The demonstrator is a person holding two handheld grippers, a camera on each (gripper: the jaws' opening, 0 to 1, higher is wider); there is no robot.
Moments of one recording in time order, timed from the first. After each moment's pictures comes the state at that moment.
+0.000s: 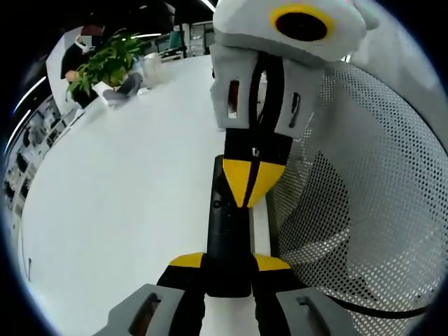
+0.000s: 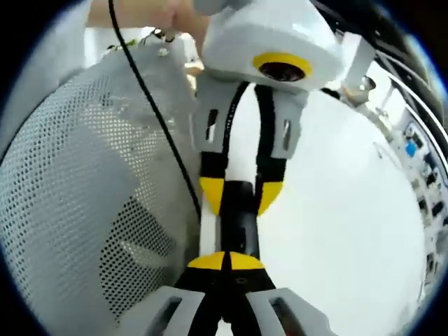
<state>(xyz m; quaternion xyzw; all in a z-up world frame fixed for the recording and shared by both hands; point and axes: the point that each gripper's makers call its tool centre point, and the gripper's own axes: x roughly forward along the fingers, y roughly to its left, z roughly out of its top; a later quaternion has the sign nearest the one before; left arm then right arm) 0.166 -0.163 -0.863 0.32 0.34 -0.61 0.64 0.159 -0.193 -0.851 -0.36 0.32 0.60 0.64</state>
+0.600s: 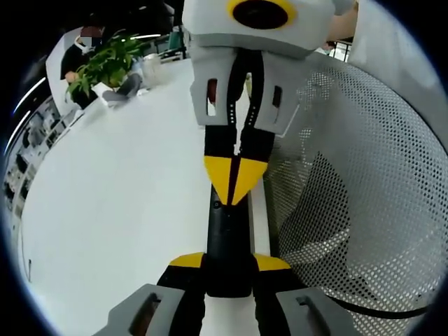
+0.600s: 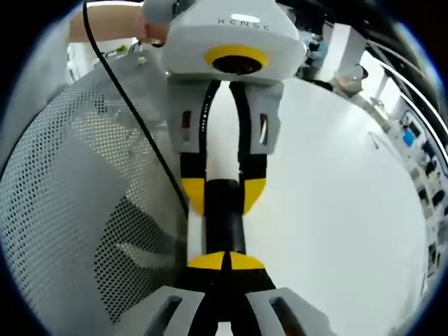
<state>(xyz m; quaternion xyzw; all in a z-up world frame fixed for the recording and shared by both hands) 0.166 -0.163 -0.863 0.32 0.34 -0.61 0.64 0.165 -0.192 -0.852 -0.37 0.33 0.60 0.63</state>
